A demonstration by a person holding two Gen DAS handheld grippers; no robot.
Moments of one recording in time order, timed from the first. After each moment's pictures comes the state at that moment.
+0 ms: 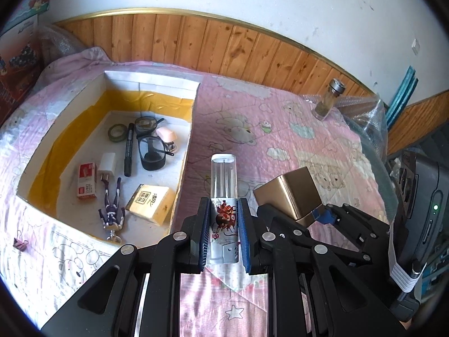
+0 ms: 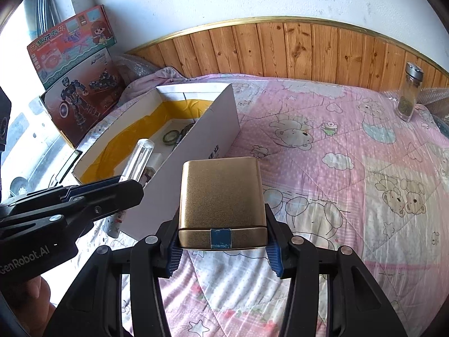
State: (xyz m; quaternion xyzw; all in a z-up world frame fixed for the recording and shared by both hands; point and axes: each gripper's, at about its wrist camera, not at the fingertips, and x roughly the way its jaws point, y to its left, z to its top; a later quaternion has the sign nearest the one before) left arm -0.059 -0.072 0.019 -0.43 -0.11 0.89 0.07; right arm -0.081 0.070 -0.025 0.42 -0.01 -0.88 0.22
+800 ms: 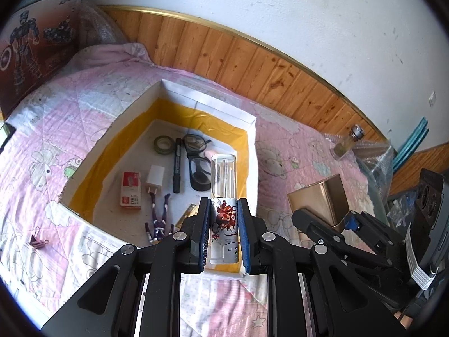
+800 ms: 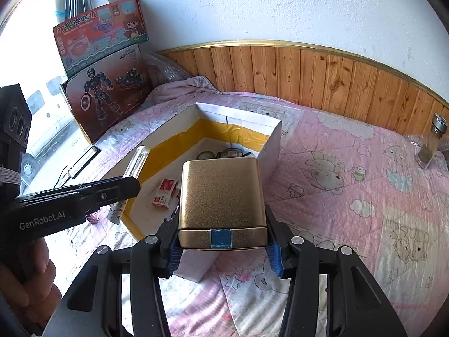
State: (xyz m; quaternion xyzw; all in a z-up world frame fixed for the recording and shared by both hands) left arm -0.059 -0.175 0.034 -0.41 -0.19 0.89 0.01; right arm -0.094 0.000 0.019 0.38 0.04 -0.88 0.27
